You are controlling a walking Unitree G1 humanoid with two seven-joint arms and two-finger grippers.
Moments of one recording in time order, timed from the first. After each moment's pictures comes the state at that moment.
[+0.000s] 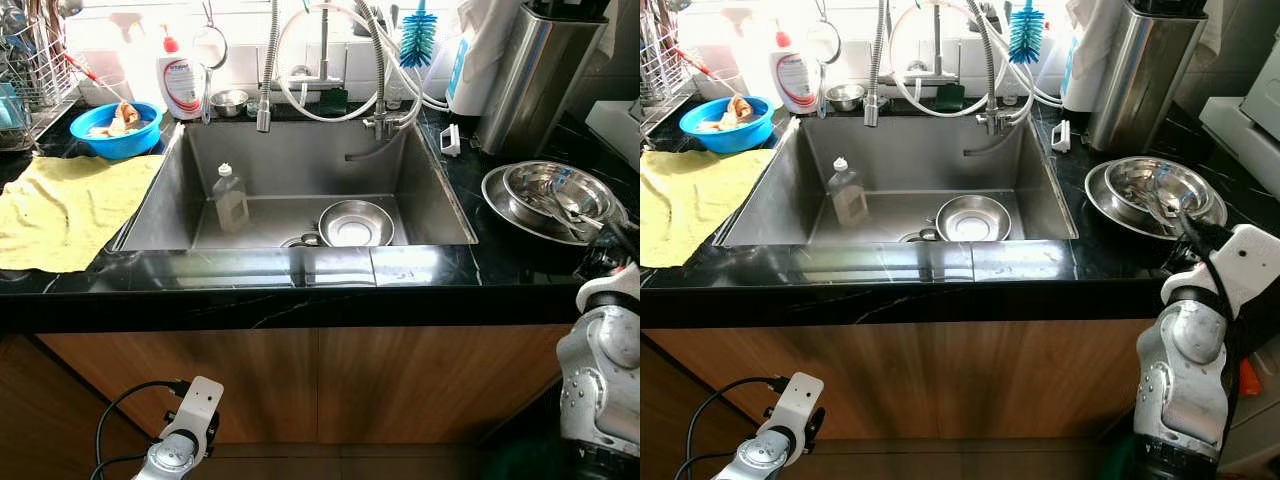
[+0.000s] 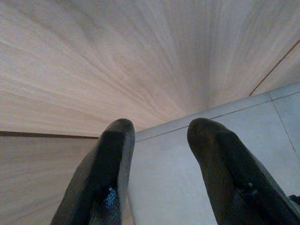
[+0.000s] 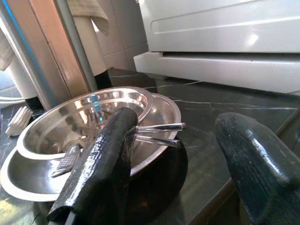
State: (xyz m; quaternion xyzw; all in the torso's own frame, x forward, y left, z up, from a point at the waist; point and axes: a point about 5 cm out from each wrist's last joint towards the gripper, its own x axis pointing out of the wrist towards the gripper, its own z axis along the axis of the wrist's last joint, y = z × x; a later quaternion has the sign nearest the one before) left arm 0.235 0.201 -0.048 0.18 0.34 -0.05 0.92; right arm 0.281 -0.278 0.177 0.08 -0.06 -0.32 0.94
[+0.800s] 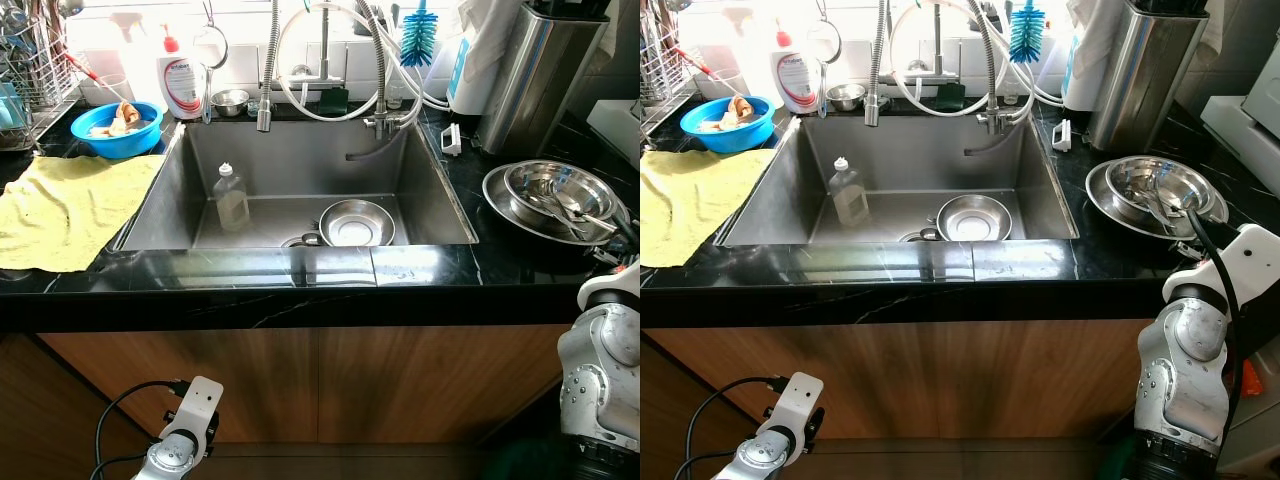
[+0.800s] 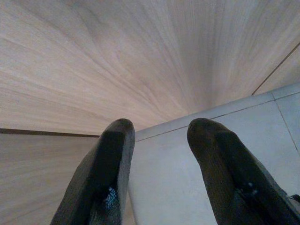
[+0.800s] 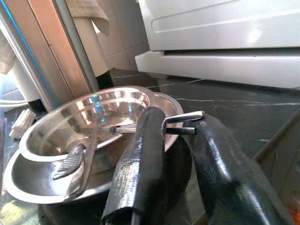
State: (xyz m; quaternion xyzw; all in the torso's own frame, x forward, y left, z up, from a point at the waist) left arm 0.235 0.201 -0.048 0.19 0.34 -0.05 0.92; right arm 0.281 -0.278 0.177 0.09 -0.07 -0.32 0.94
